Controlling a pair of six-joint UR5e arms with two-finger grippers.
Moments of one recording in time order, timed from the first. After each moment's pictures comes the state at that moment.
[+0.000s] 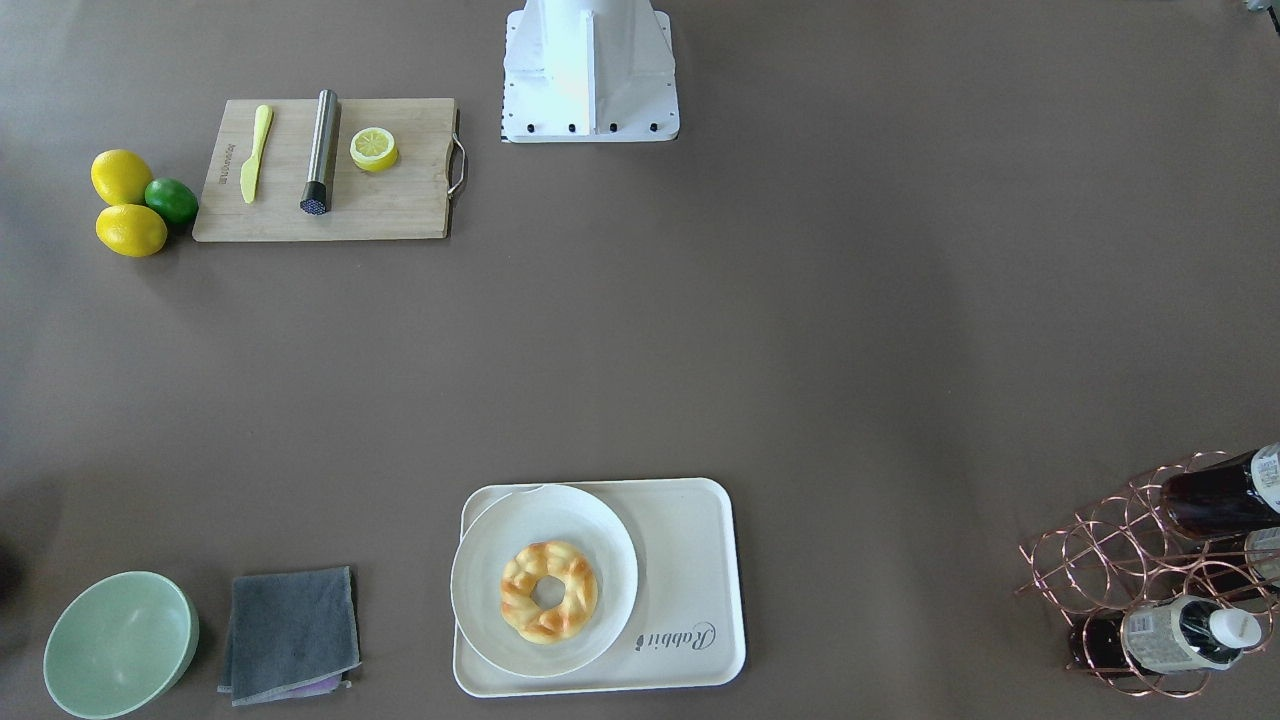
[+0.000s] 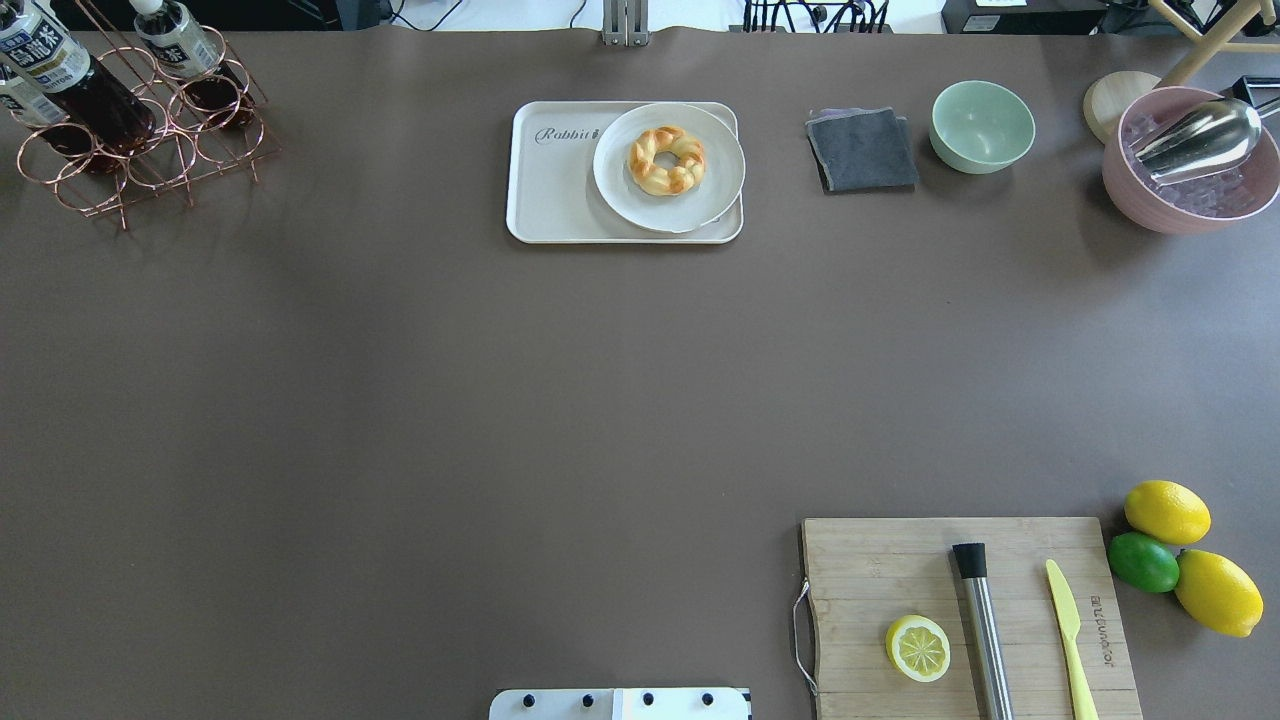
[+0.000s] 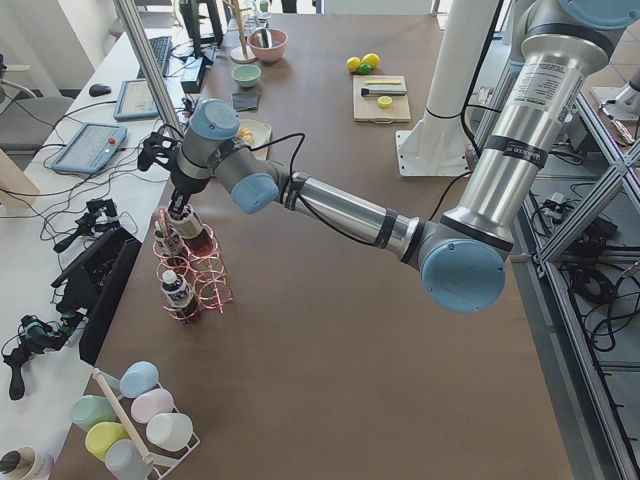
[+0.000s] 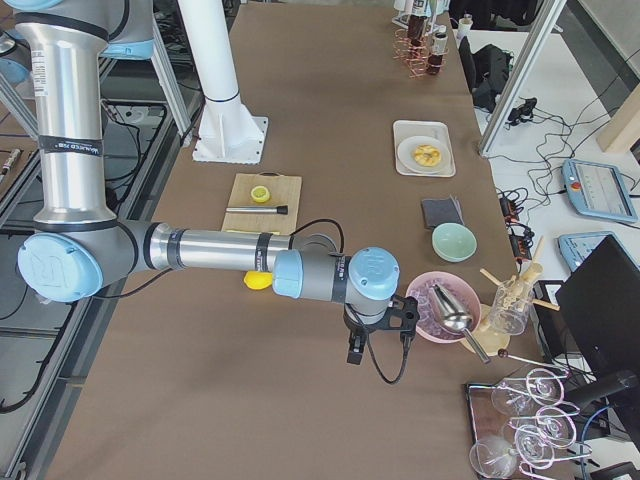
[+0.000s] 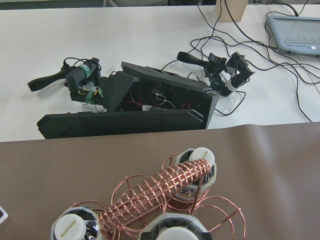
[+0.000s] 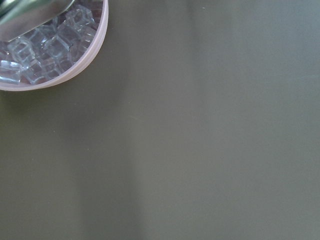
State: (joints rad) left arm -1.45 -1.94 -1.60 -2.04 -2.19 -0.59; right arm 1.63 -1.58 1.58 -1.62 2.37 0.08
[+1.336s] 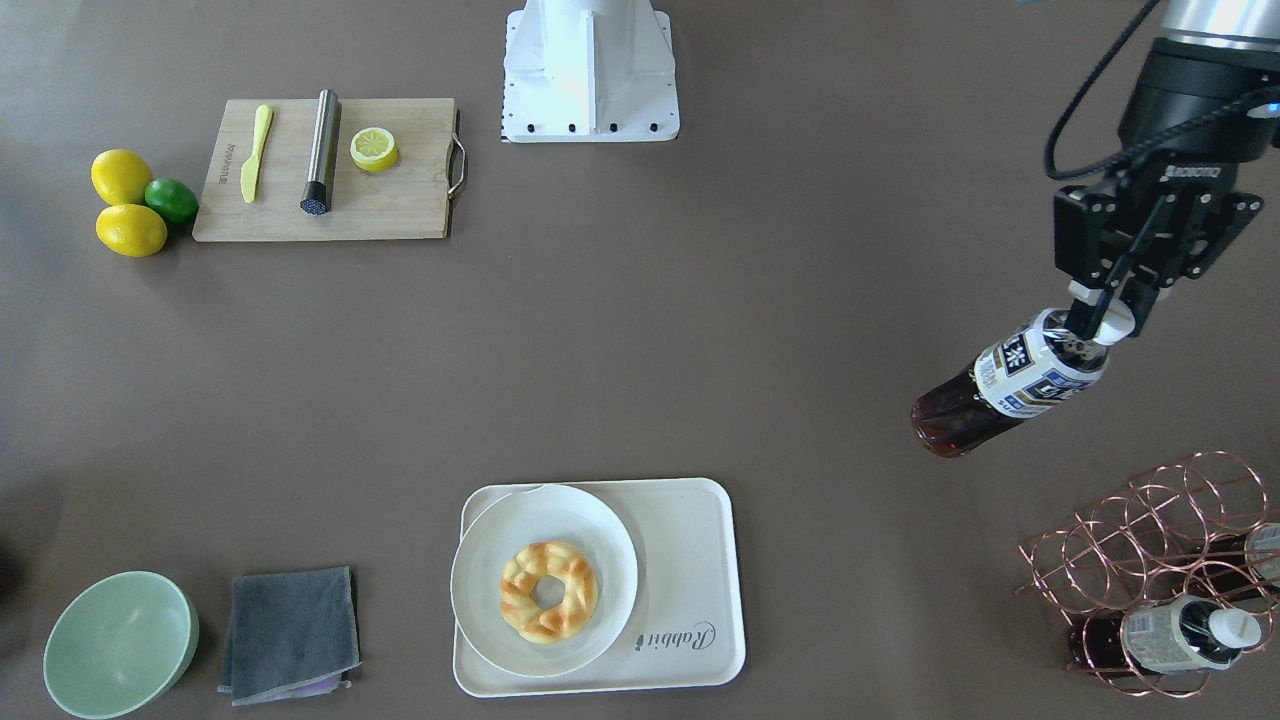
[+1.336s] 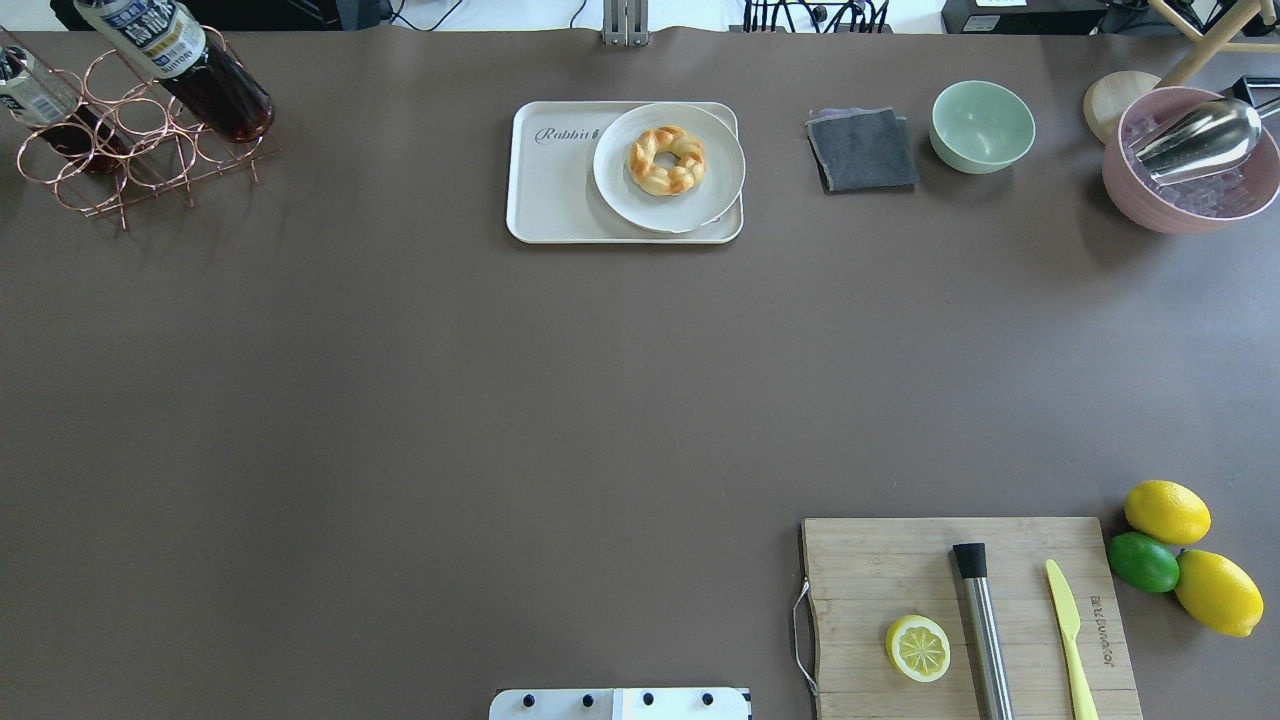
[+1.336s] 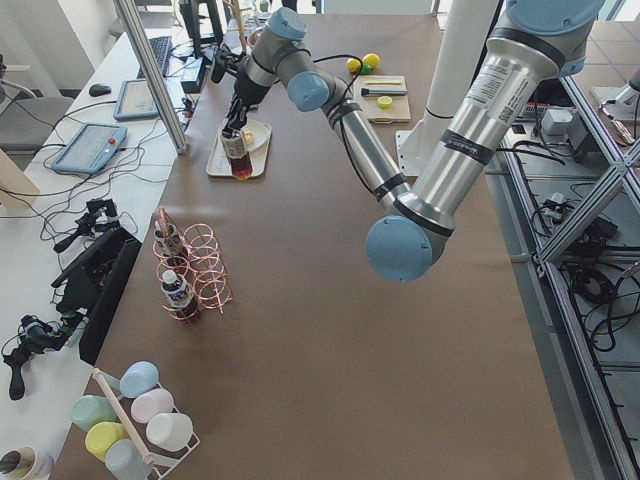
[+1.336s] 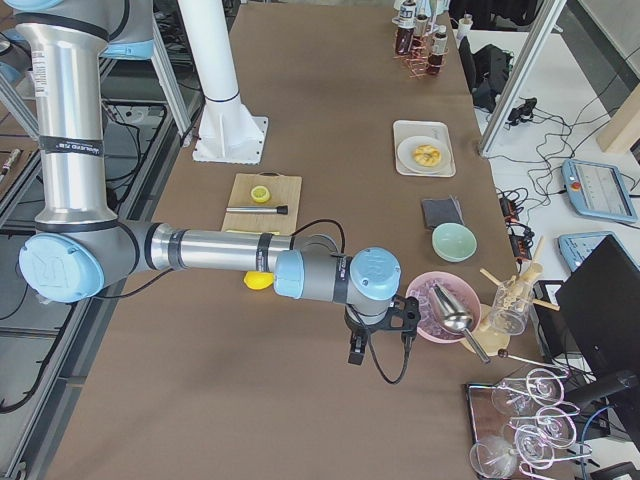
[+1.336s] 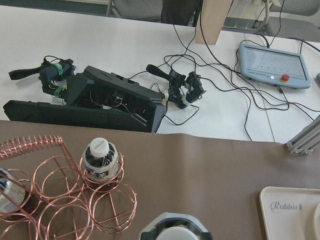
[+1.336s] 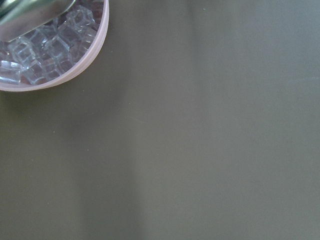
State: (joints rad) left arm -1.12 -2.07 -2.03 -1.59 -1.86 -1.01; right arm 1.63 -1.57 1.58 -1.62 2.37 0.08
